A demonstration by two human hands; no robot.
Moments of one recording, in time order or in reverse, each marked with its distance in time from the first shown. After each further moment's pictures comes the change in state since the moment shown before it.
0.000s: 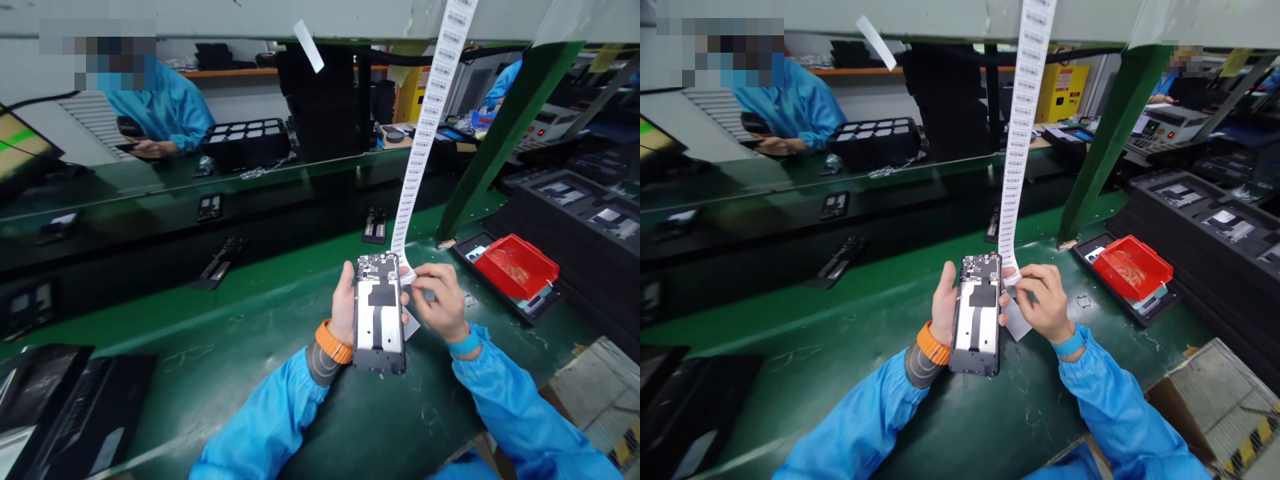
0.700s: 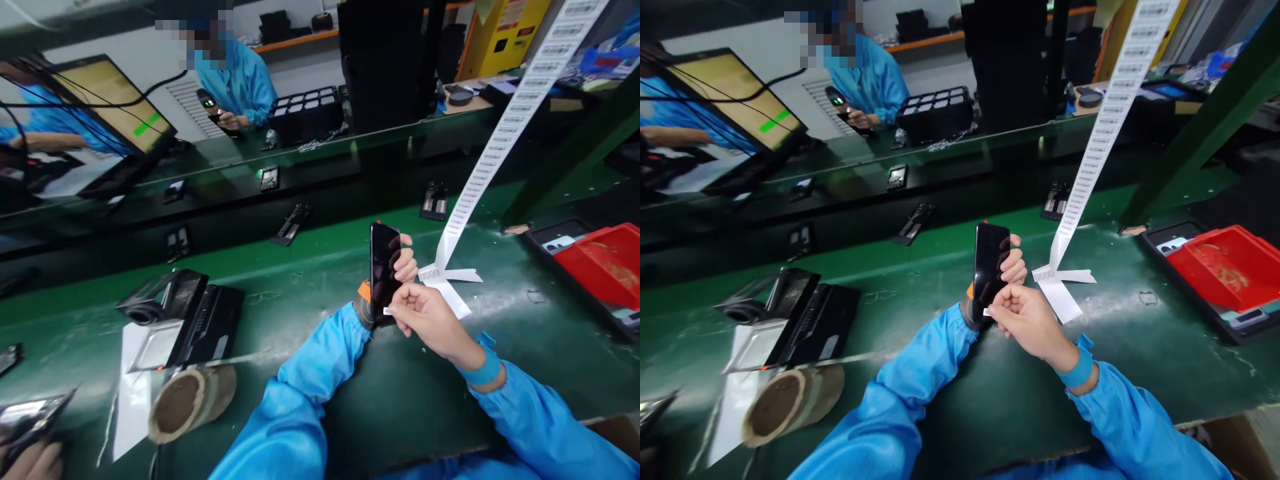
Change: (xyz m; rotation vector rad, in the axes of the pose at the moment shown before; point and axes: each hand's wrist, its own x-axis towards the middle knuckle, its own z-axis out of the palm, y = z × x) left_hand -0.004 0.005 -0.038 0.007 0.223 0.468; right_hand -0.017 -0.090 0.053 0.982 -0.715 1.032
